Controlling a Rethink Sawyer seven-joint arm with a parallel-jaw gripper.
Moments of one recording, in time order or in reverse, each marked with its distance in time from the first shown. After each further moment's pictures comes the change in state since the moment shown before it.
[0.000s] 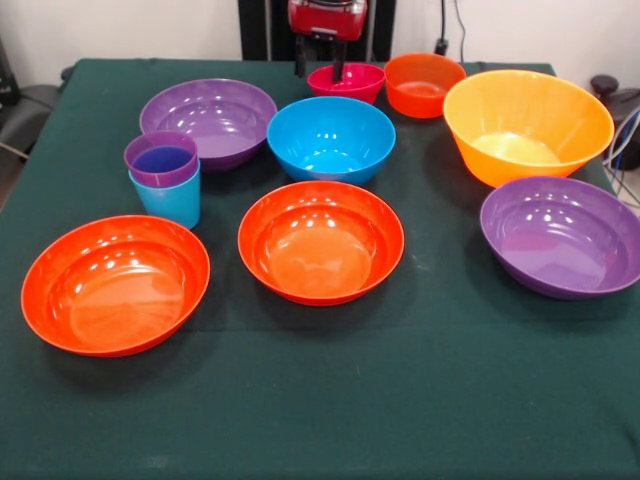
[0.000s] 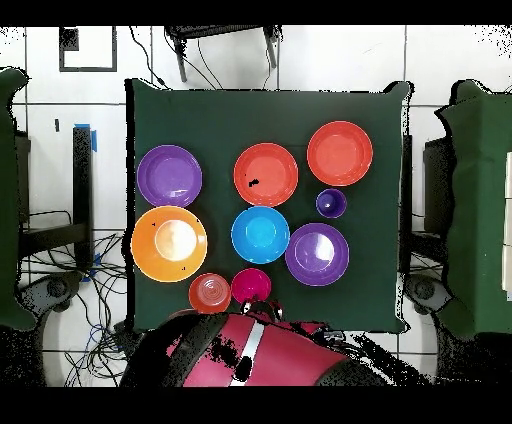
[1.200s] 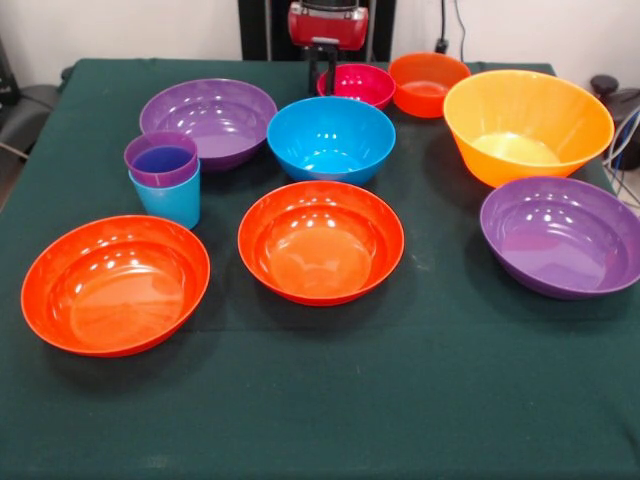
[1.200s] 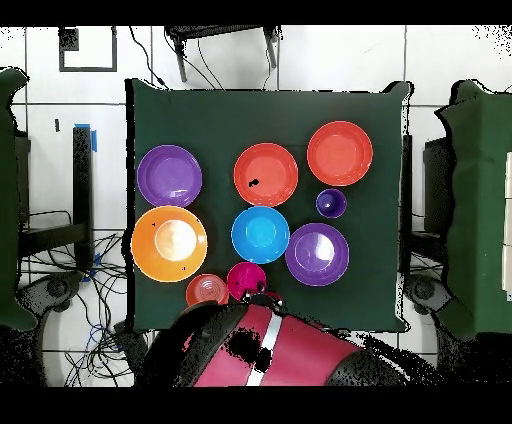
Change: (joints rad) arm -0.035 0.030 0.013 0.002 -0.001 -0.206 0.000
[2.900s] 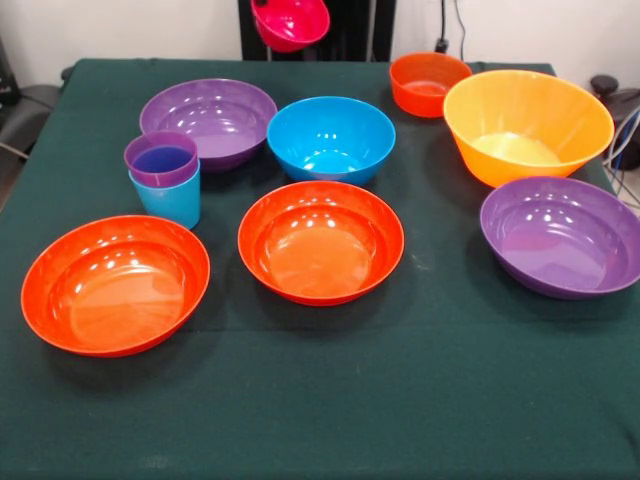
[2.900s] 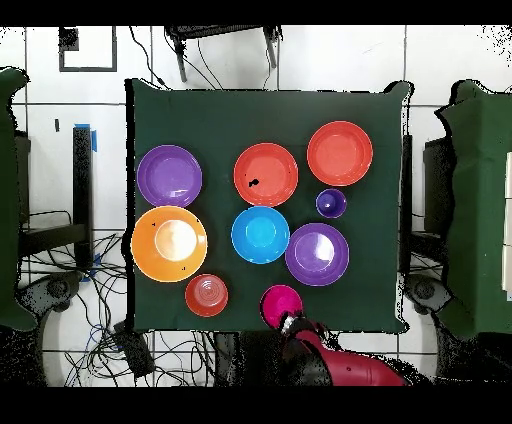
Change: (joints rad) arm -0.376 -0.501 0.170 0.173 -0.111 0.543 0.000
